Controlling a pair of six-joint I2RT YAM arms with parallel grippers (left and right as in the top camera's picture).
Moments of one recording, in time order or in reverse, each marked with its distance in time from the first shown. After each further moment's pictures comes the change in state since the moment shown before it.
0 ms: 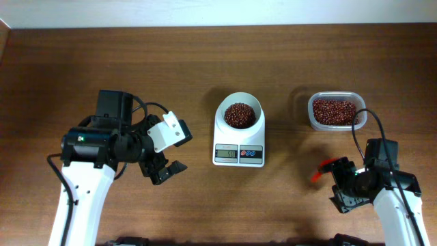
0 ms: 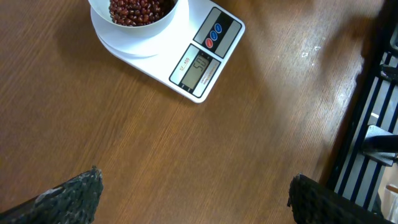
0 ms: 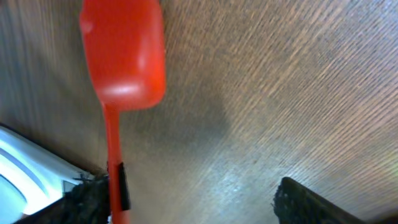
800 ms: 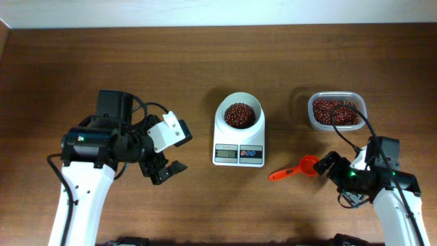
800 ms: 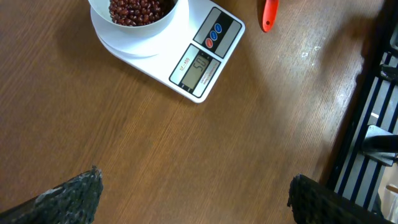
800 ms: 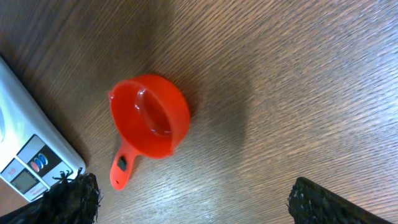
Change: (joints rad) left arm 0.000 0.000 0.000 0.000 0.000 0.000; right arm 0.000 0.000 -0.003 0.074 0.001 -0.461
